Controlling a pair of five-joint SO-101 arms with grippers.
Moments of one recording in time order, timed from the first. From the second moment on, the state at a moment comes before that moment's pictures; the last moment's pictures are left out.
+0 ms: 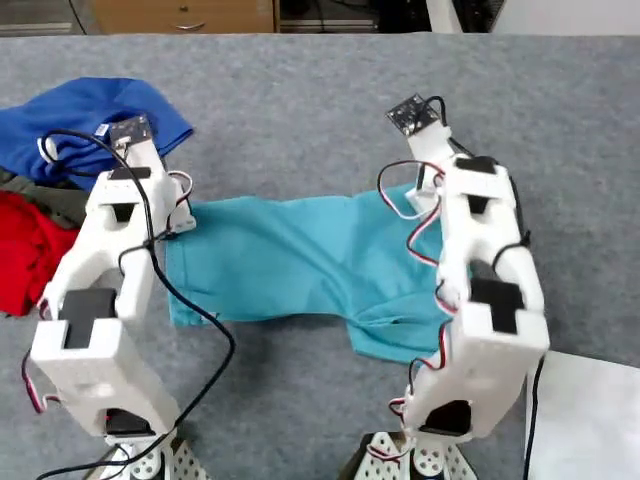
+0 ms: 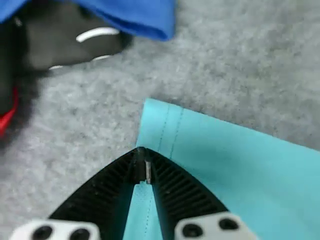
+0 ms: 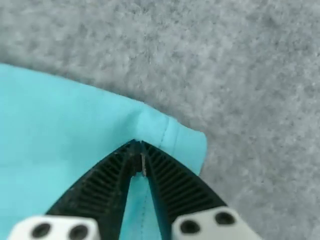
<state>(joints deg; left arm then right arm) -7.1 14.6 17.6 52.0 6.5 5.8 20.7 12.8 42.9 32.0</state>
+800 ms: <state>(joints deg) -6.2 16.2 -11.3 80.6 0.6 7.9 1.6 20.9 41.4 34.2</state>
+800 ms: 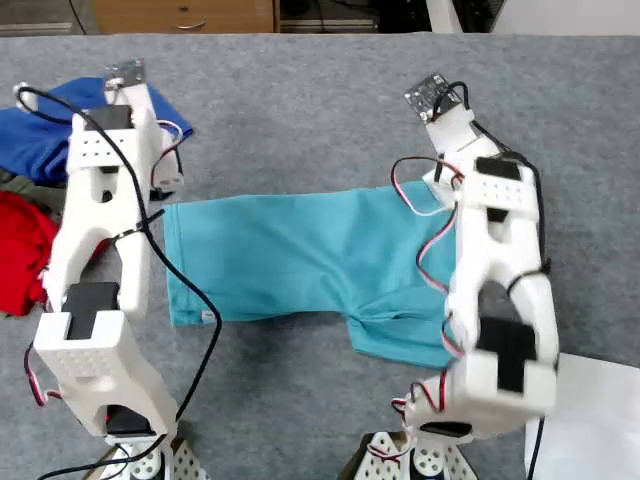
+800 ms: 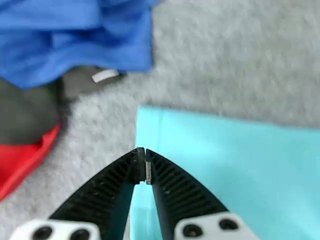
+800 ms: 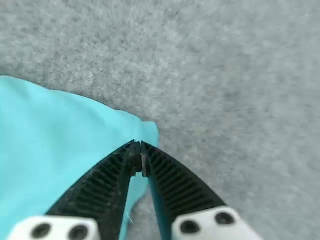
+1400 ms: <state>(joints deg) -7.7 -28.7 44.8 67.6 -2.1 -1.5 -23.0 38.5 62.1 36.7</state>
